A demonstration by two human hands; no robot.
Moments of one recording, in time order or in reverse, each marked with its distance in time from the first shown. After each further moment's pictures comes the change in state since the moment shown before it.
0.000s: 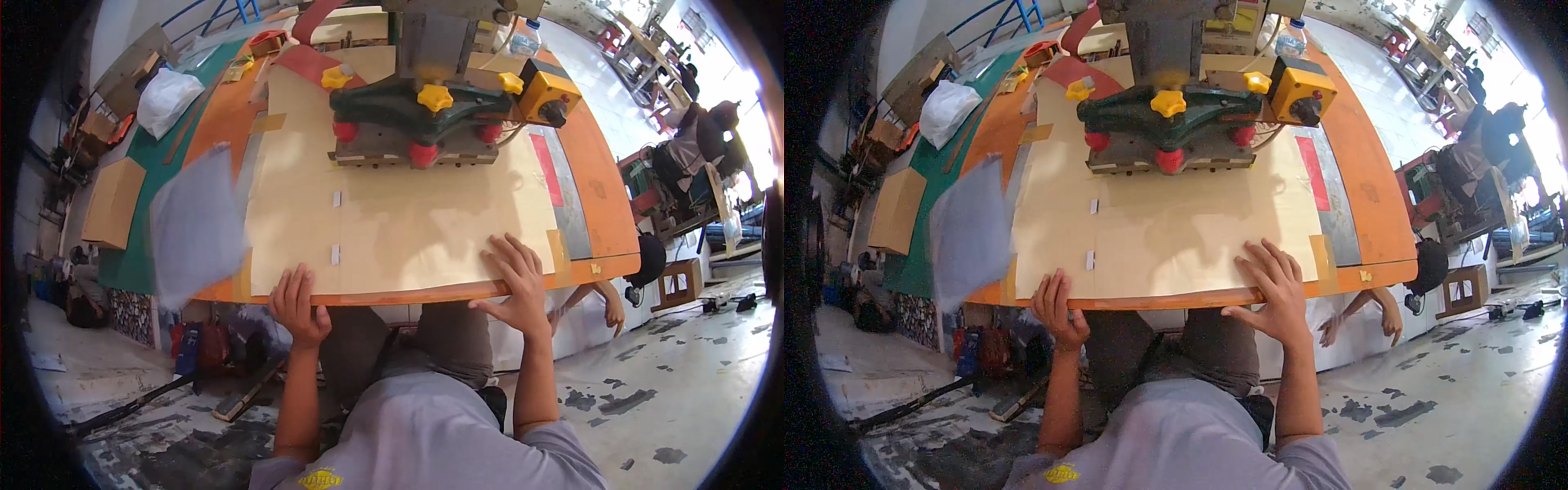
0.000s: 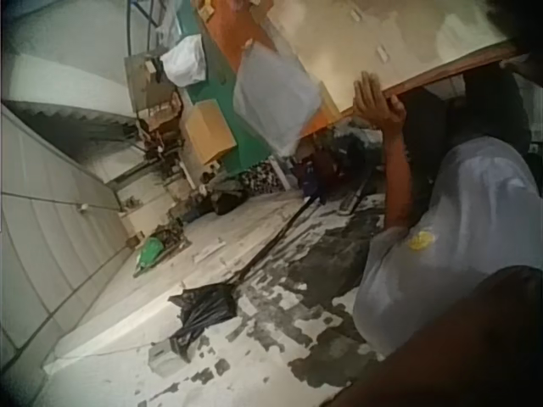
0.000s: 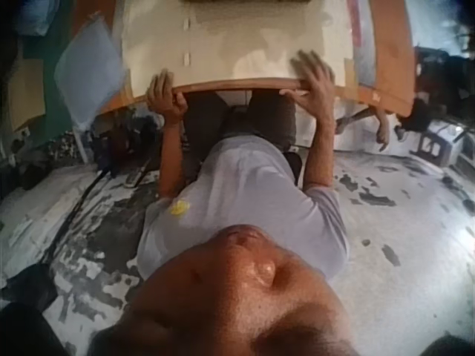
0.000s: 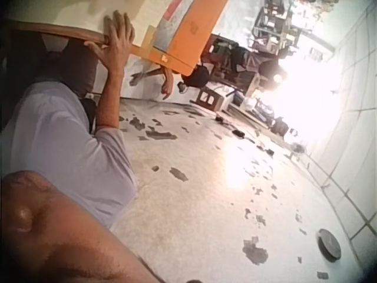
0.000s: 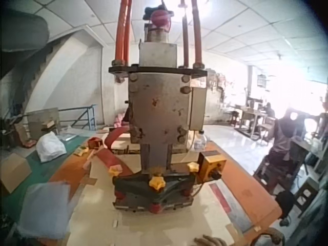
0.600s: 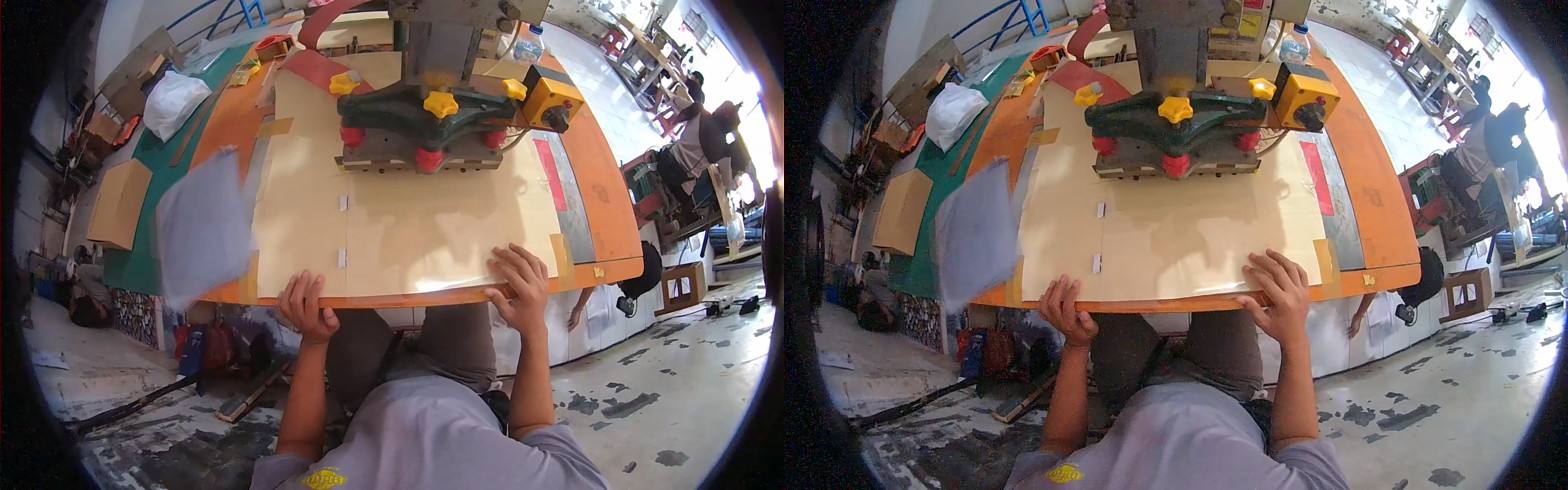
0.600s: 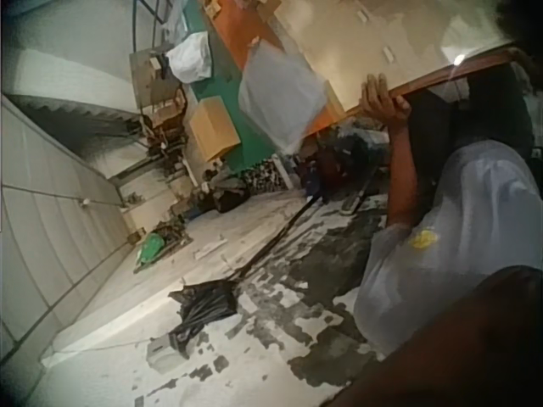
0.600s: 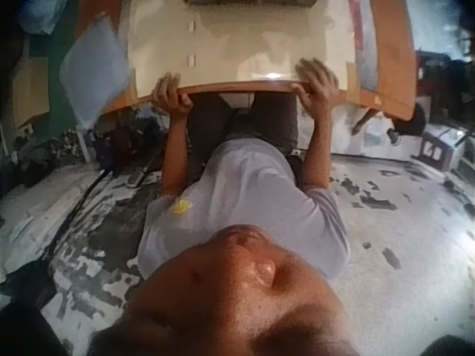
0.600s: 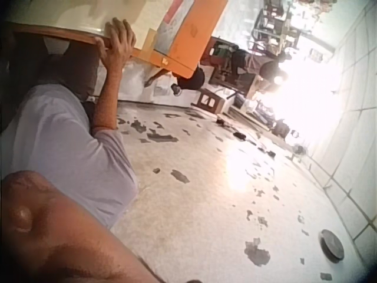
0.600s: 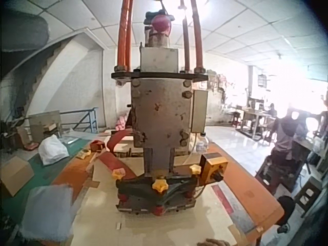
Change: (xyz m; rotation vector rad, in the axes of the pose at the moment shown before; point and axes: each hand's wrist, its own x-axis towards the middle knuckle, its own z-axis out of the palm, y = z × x) left_hand -0.008 -0.003 0.022 0.062 0.179 0.014; right_hand -0.005 0.002 0.009 0.018 0.165 0.008
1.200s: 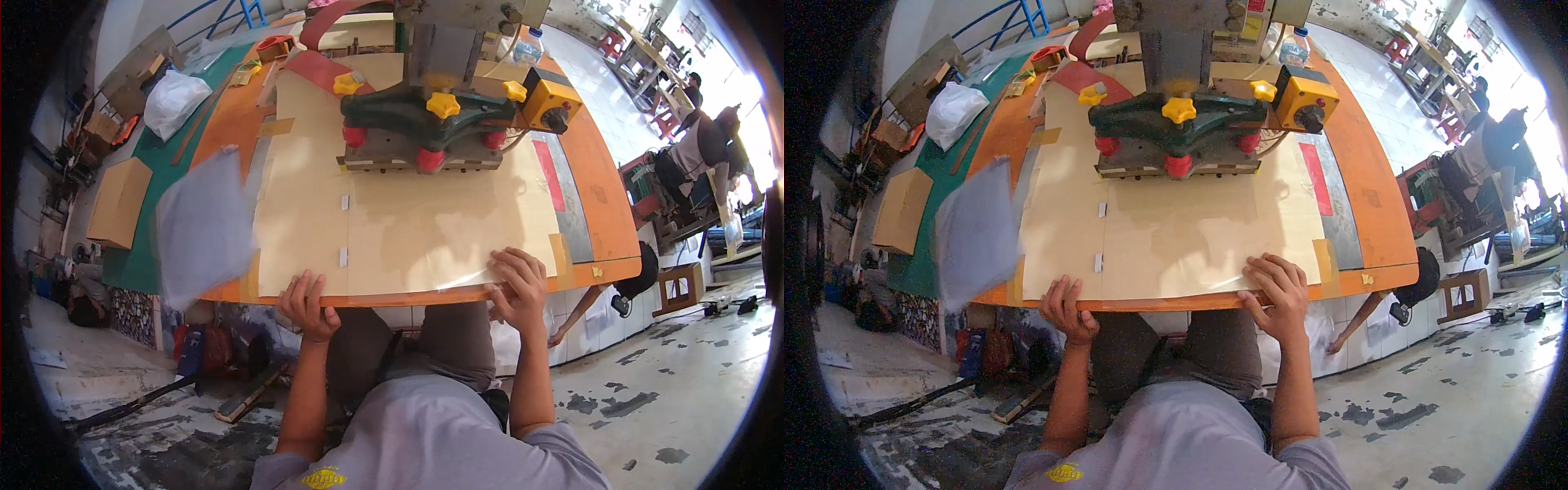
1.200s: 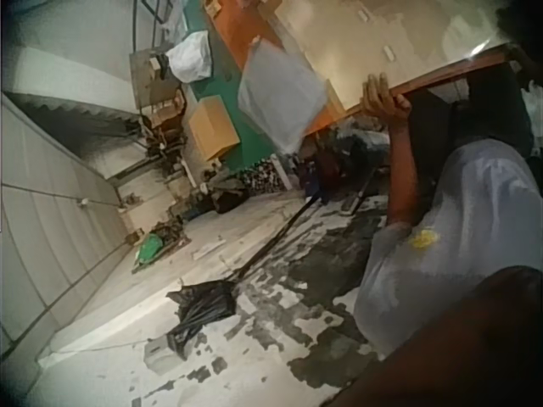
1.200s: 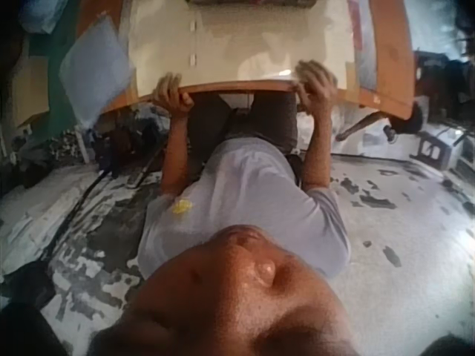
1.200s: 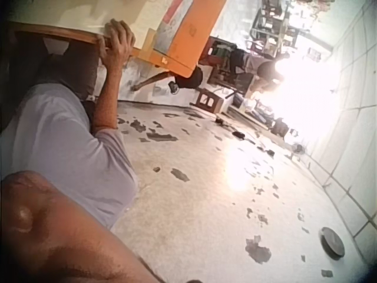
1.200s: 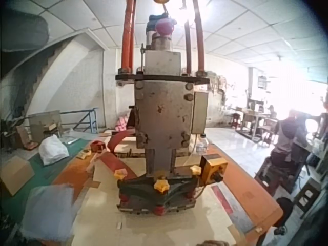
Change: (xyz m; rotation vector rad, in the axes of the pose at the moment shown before) left_hand -0.005 -0.004 0.004 0.006 0.002 0.018; right_hand -0.001 -0.001 0.004 0.023 0.031 -0.005
